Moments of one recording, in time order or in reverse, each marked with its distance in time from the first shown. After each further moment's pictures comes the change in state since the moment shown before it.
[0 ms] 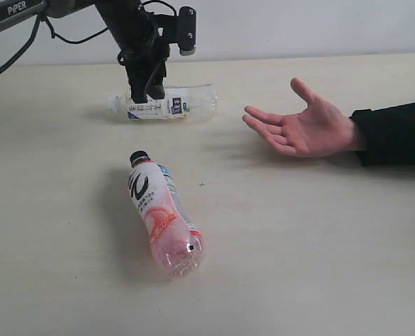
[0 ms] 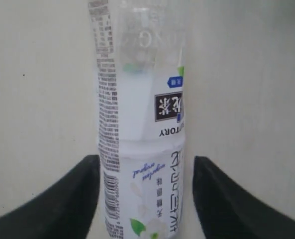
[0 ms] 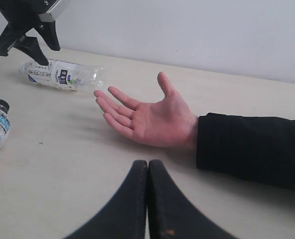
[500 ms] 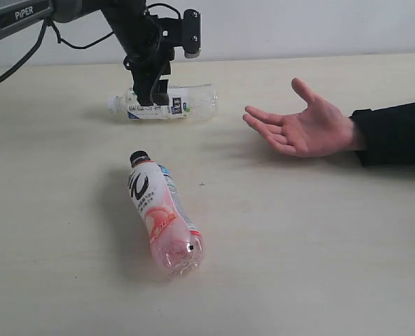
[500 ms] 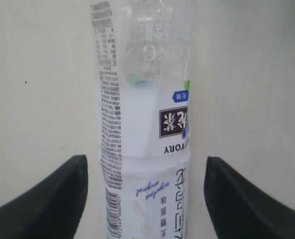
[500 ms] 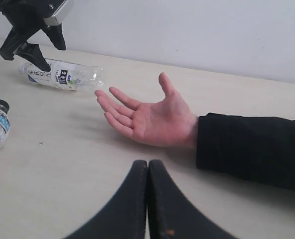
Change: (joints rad) left arm -0.010 0.018 0.000 0.002 -0.033 -0.018; right arm 0.000 0.000 0.000 0.000 0.000 0.000
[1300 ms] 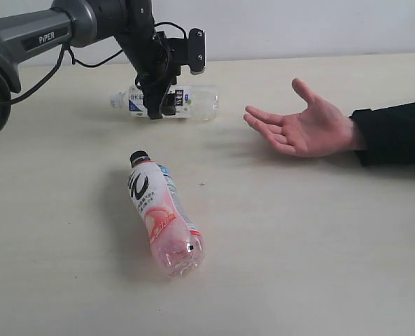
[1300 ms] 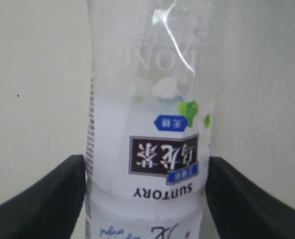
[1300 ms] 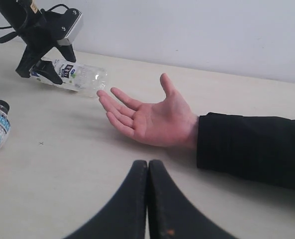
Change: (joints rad) left arm -0.002 0.087 -0.011 0.002 -0.118 -0.004; right arm 0.000 0.000 0.000 0.000 0.000 0.002
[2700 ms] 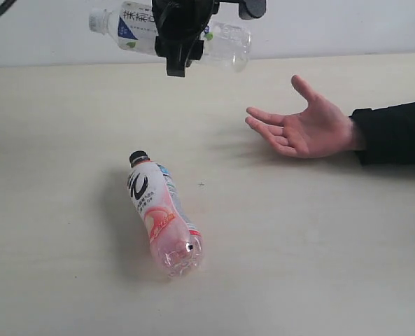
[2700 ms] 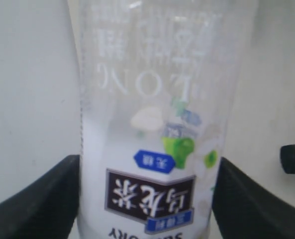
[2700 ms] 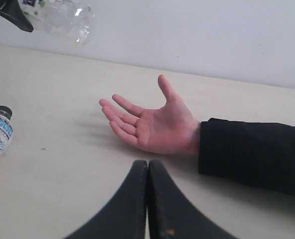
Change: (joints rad) left arm -0.340 -0.394 0.123 0.482 0.289 -0.395; right arm 0.000 0.000 0.000 0.000 -0.022 0.001
